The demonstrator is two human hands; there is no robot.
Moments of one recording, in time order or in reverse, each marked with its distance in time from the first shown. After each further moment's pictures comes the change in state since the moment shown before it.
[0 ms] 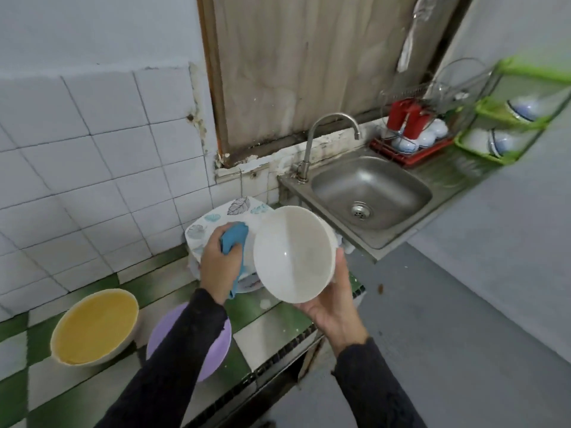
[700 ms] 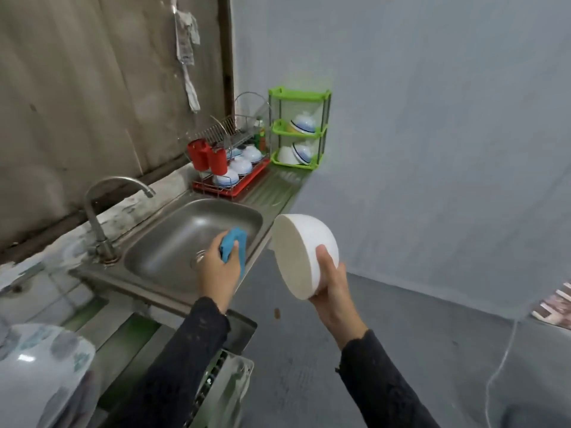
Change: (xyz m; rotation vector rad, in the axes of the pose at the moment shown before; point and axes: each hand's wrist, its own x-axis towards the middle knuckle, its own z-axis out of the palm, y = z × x) left_hand -0.019 0.081 0.370 0.012 -0.456 0.198; right_hand -0.119 -0.257 -0.167 -0.337 0.681 -0.666
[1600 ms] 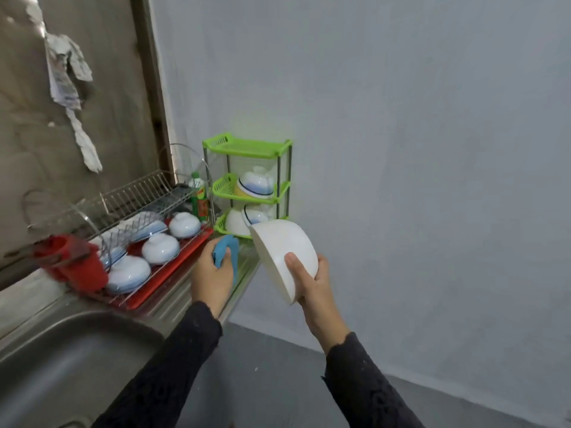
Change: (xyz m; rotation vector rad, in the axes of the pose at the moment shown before) left_hand 0.330 0.034 0.335 -0.009 0.009 0.101; right_hand 0.414 -0.158 -0.093 -0.192 0.034 -0.168
